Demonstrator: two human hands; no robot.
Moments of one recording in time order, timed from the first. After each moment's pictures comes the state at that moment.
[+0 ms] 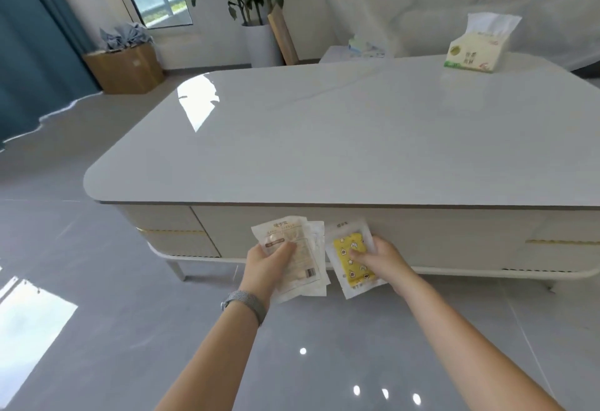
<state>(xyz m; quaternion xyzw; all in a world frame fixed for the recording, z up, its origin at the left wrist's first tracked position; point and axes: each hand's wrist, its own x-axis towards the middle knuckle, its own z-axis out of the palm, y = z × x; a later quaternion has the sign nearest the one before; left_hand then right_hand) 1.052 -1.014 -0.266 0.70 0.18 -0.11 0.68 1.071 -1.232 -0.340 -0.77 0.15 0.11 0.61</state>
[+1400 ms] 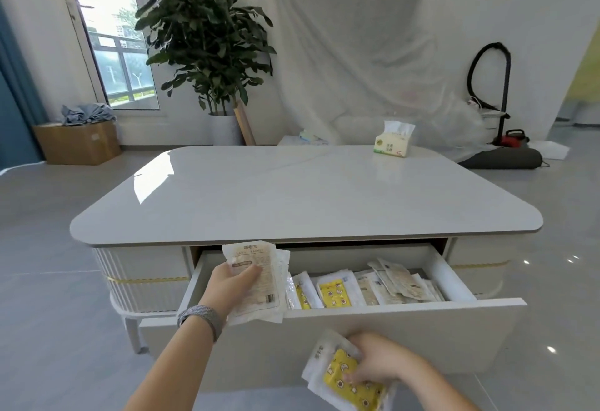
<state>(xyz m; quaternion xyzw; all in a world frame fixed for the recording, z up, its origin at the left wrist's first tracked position) 1.007 -0.948 -0.212 0.75 0.03 -0.08 0.66 0.917 -1.187 -0.282 -0.94 0.04 0.23 0.26</state>
